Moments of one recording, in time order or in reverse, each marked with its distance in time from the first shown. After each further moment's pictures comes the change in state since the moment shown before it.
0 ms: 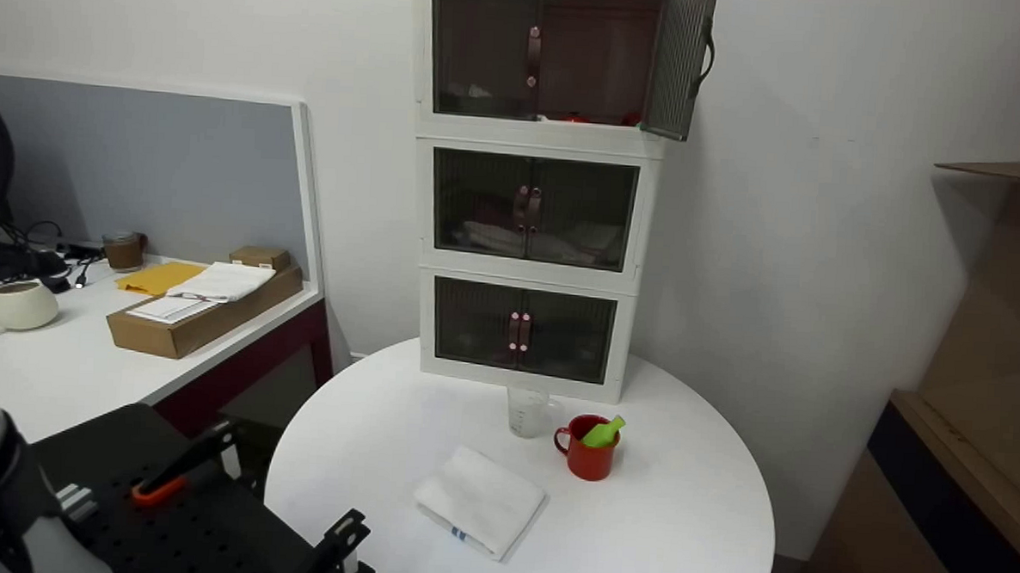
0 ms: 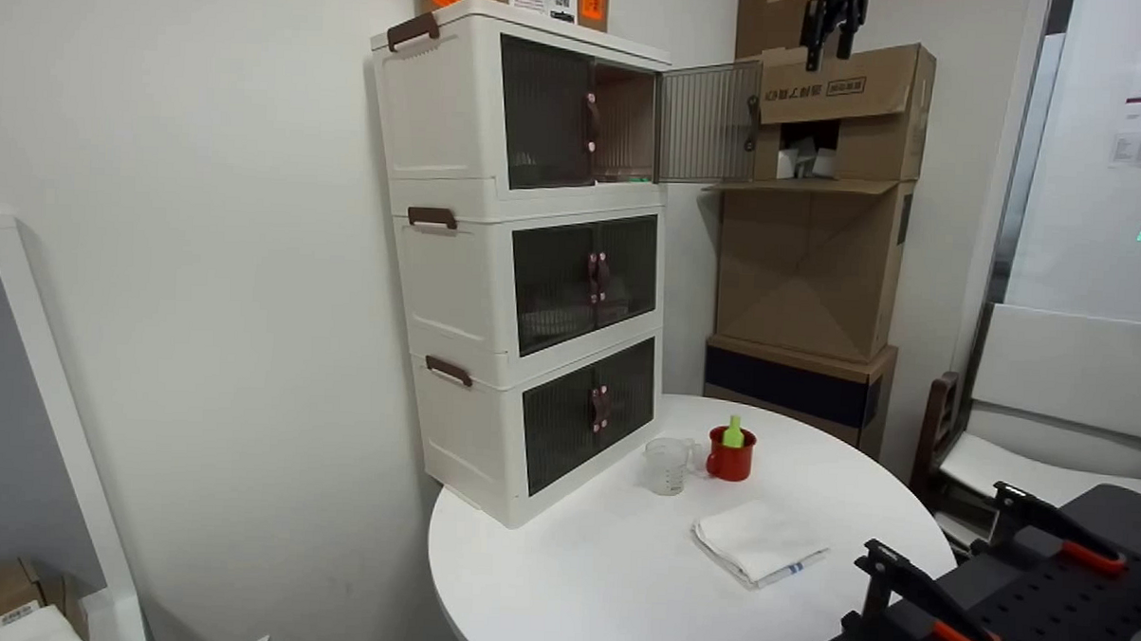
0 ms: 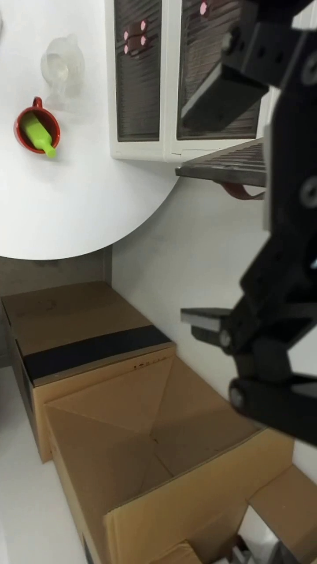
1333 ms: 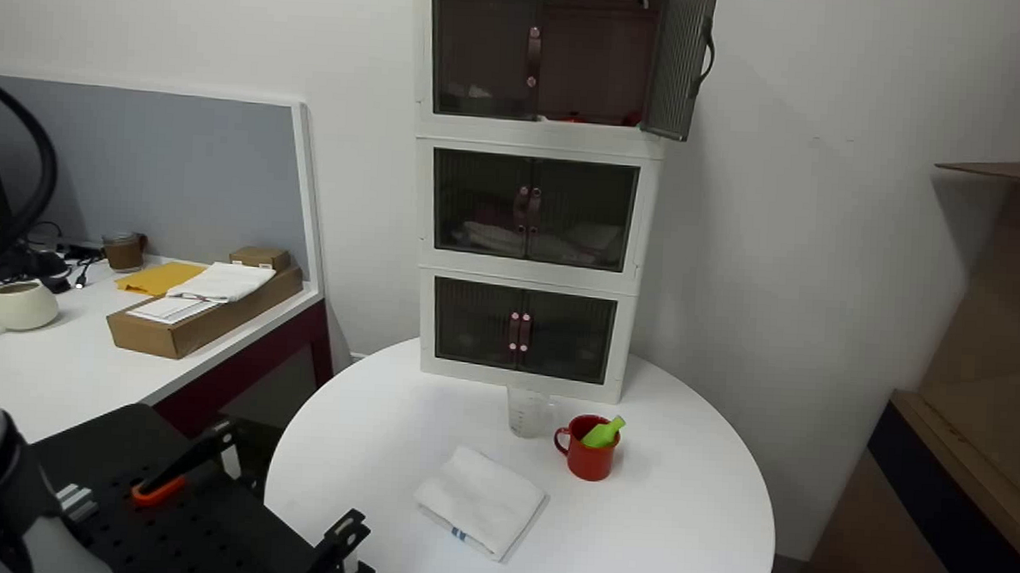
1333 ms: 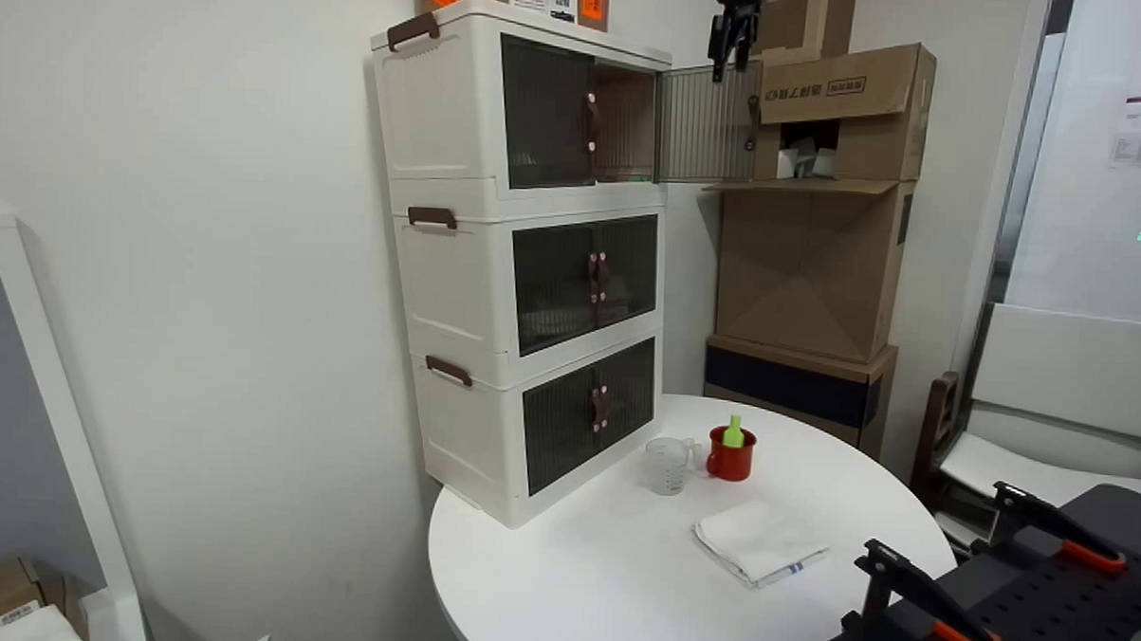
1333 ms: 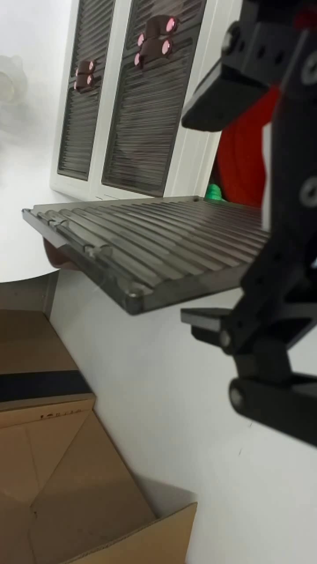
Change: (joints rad) arm 0.000 0.315 0.158 0.413 0.049 -0.077 -0.092
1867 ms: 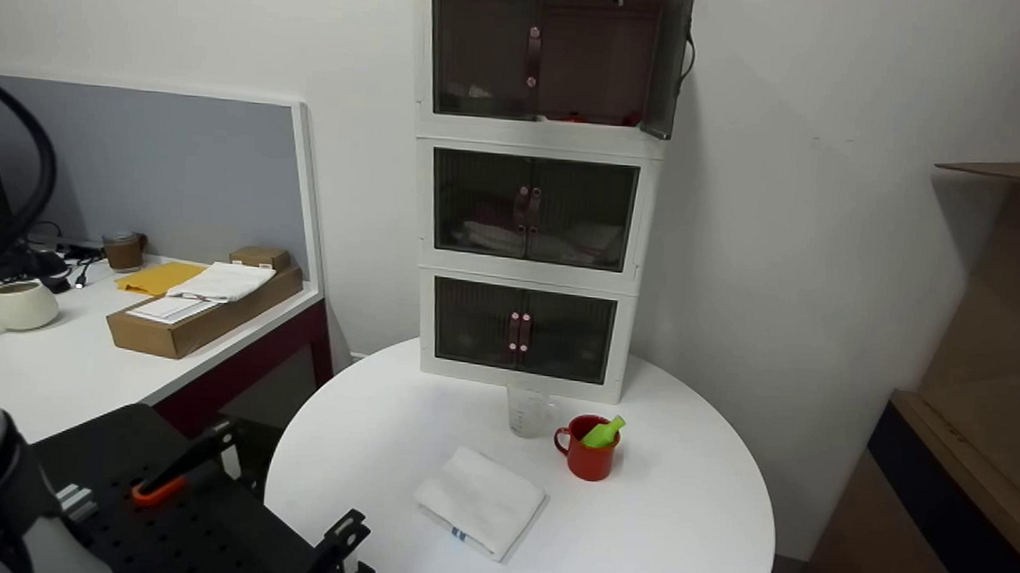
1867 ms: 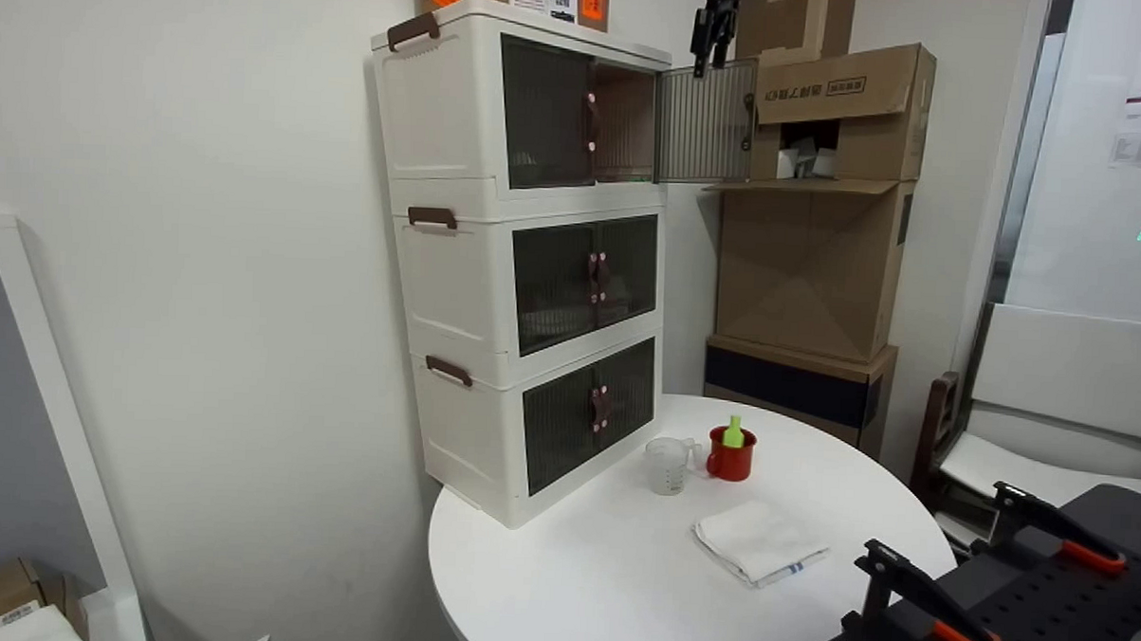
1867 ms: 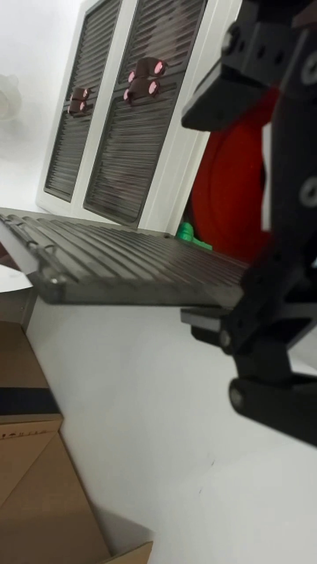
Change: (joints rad) arm 0.000 -0.007 0.063 0.001 0.002 0.000 -0.062
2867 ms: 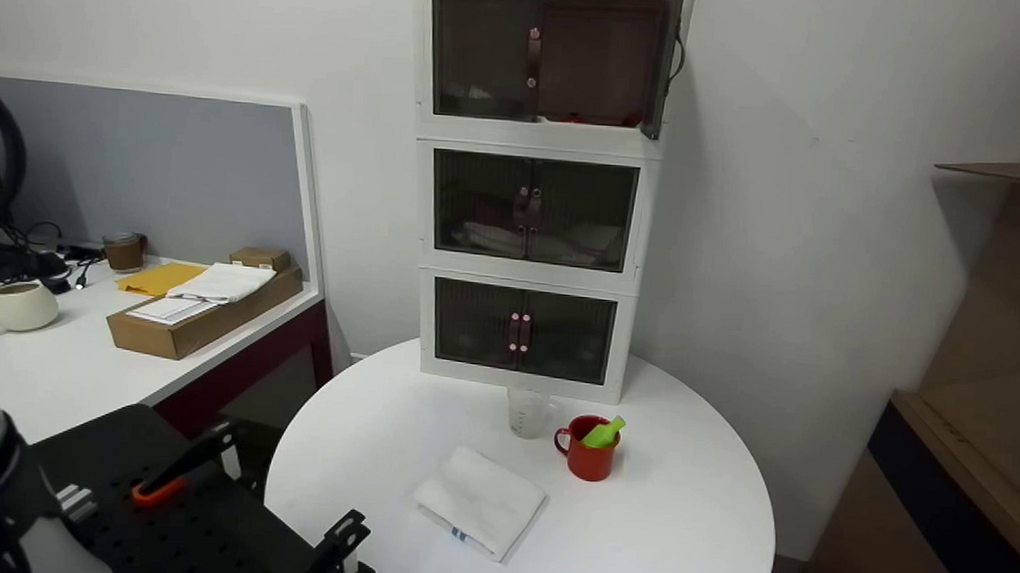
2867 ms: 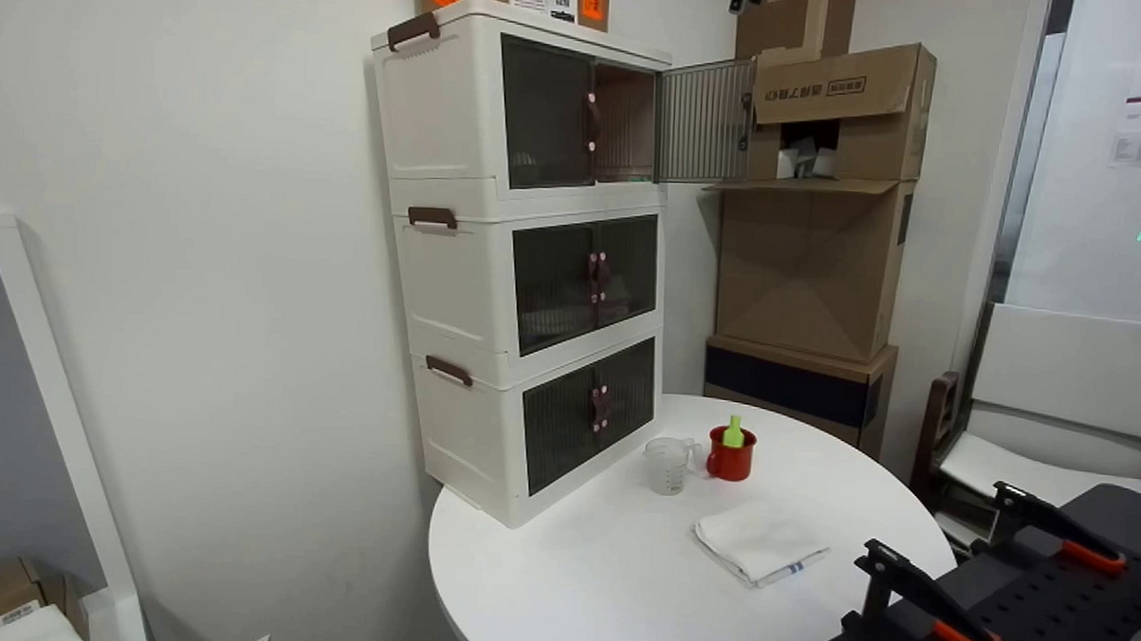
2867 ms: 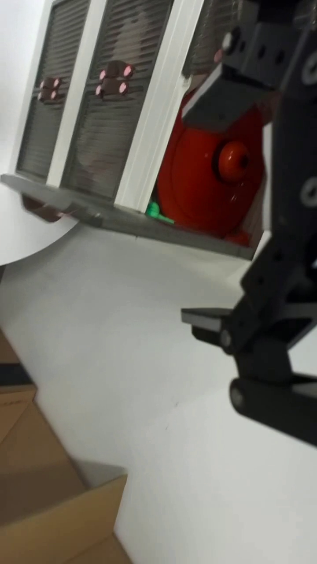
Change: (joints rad) arm -0.073 -0.205 -0.014 -0.112 0.093 0.036 -0.074
